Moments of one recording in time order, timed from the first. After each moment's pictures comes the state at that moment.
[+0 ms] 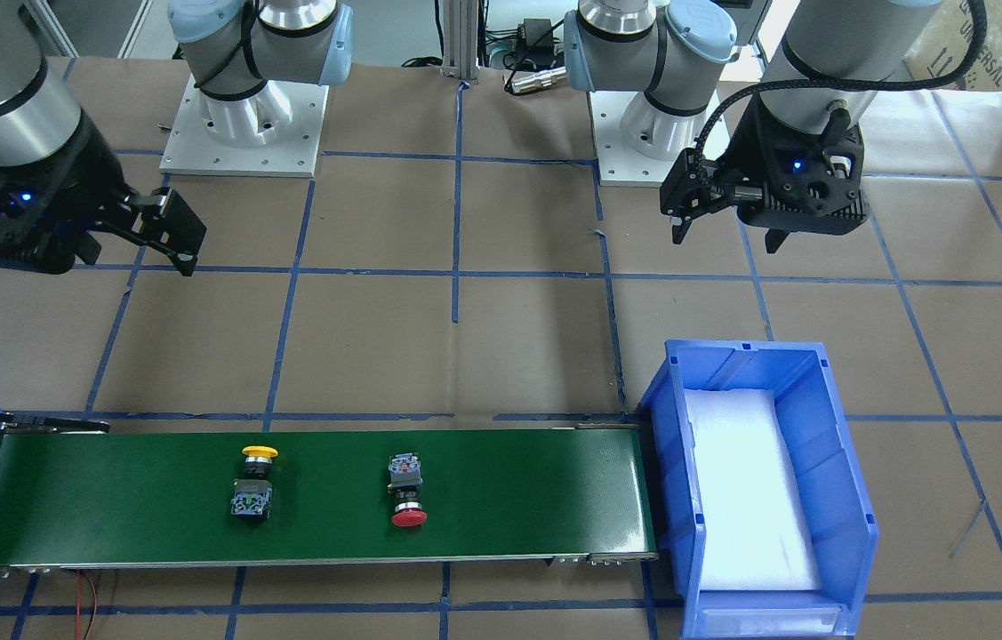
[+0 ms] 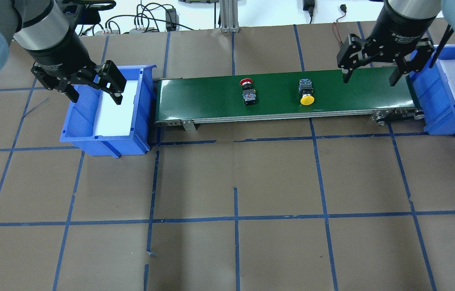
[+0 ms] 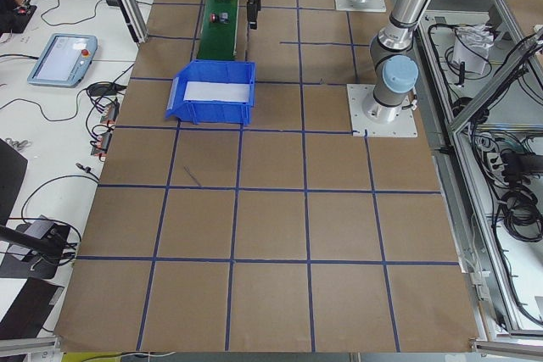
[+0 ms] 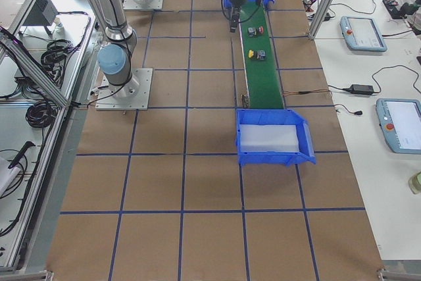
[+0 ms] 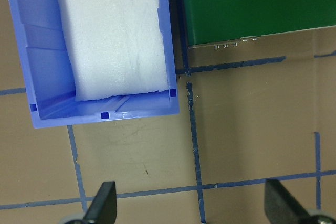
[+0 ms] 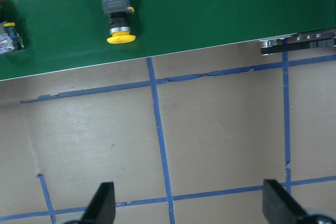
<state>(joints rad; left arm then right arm) -1.53 -1.58 -1.56 -1.59 1.58 0.14 1.44 -1.46 1.49 -1.54 -1.55 0.00</state>
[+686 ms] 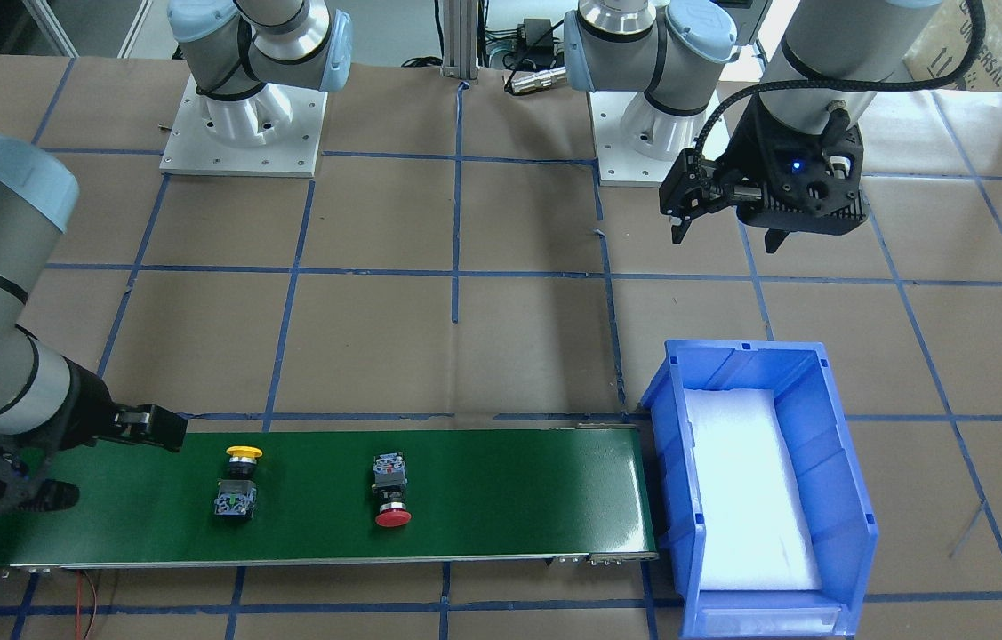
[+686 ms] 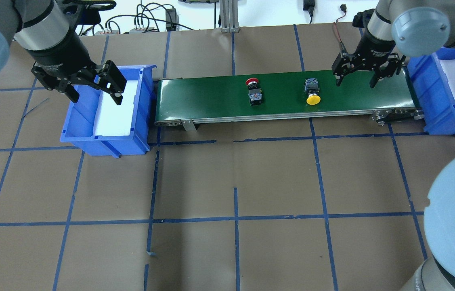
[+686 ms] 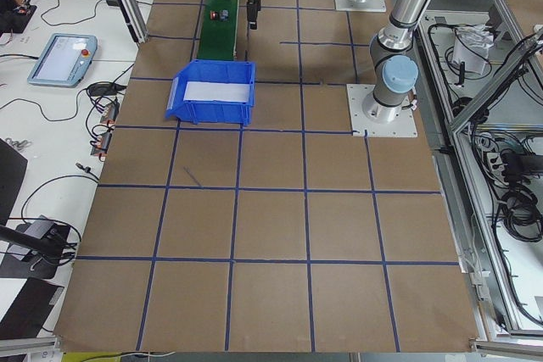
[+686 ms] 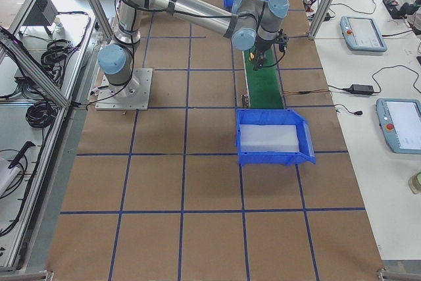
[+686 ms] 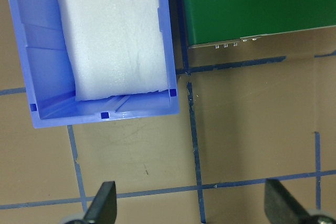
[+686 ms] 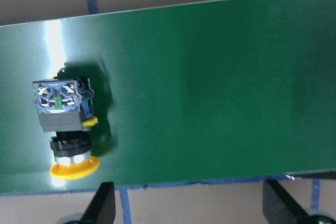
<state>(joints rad) -1.53 -1.58 -1.56 -1.59 1.58 0.14 1.43 -1.11 1.46 -1.85 -1.53 -0.08</state>
